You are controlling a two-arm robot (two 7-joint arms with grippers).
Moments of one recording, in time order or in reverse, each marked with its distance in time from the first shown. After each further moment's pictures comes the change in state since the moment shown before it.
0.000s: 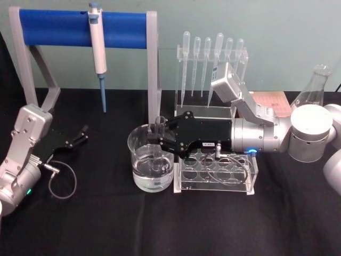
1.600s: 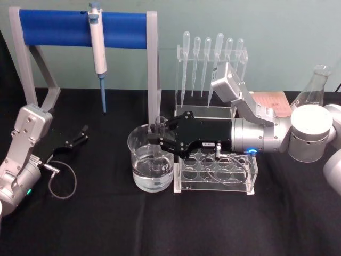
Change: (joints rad) left arm 0.000 0.000 0.000 0.000 0.000 0.000 0.000; right arm 0.000 0.000 0.000 0.000 0.000 0.000 0.000
